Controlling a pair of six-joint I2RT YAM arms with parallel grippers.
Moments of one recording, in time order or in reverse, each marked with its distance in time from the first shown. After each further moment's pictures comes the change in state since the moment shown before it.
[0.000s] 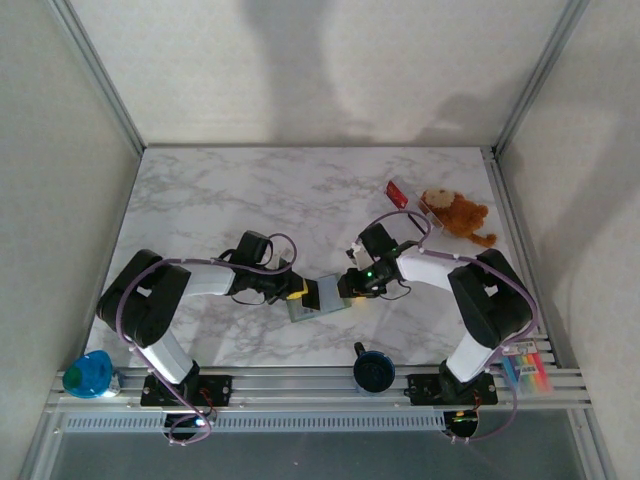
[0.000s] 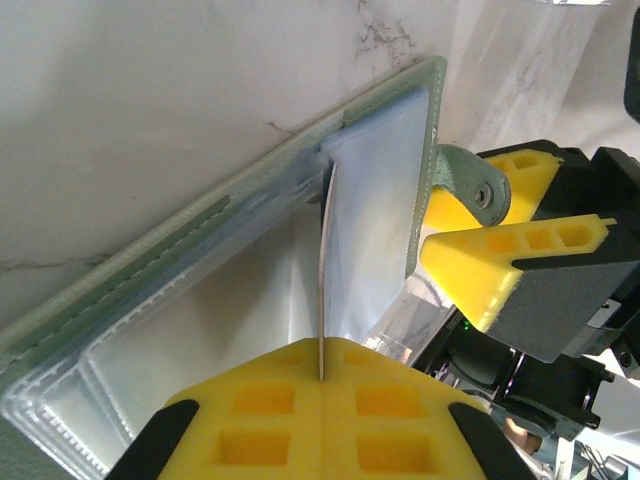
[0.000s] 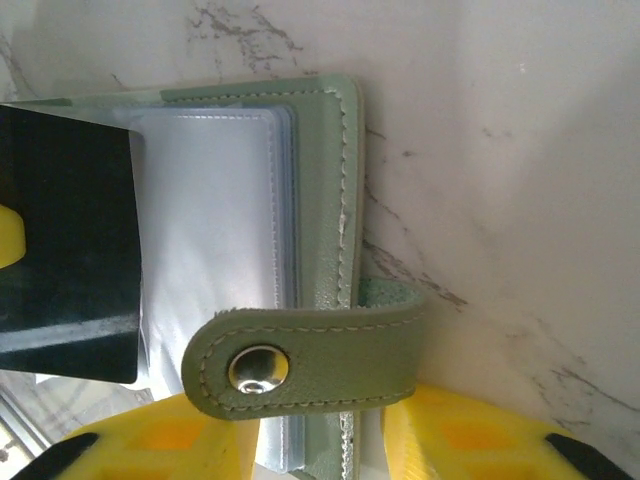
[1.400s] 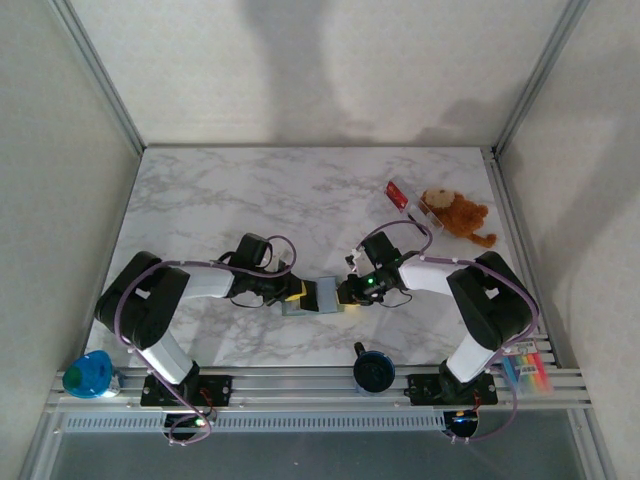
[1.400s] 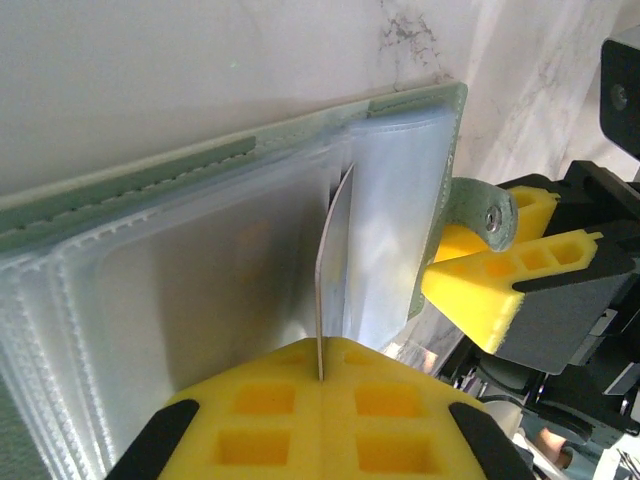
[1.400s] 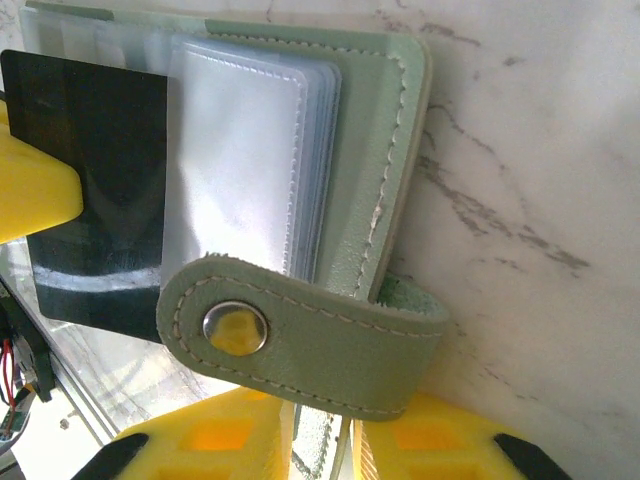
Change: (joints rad) left arm -0.010 -0.015 -0.014 -0.019 -0.046 0.061; right arm 0.009 -0.018 -0.099 0.140 -0.113 0.068
